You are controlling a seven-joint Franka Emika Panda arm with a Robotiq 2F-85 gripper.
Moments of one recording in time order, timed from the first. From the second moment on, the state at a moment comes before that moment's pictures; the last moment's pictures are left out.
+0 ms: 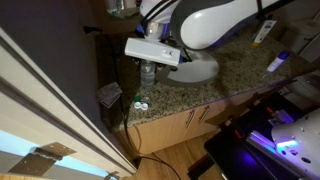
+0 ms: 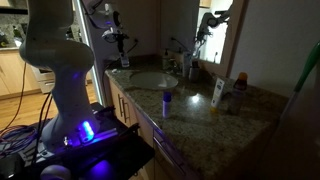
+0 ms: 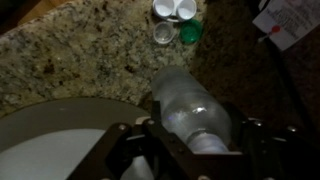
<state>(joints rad) 0.45 0.21 0.27 -2.02 -0.17 2.44 1.45</state>
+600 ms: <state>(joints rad) 0.35 0.05 0.28 -2.16 -0.02 2.44 1.38</state>
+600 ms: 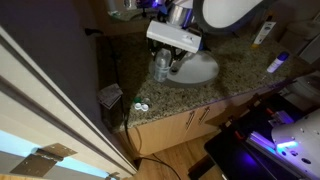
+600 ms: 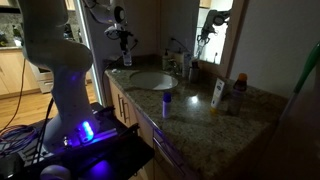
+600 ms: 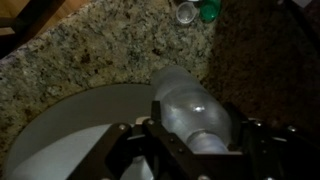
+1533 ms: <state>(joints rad) 0.41 0.29 0.28 -2.01 -0.07 2.48 1.46</state>
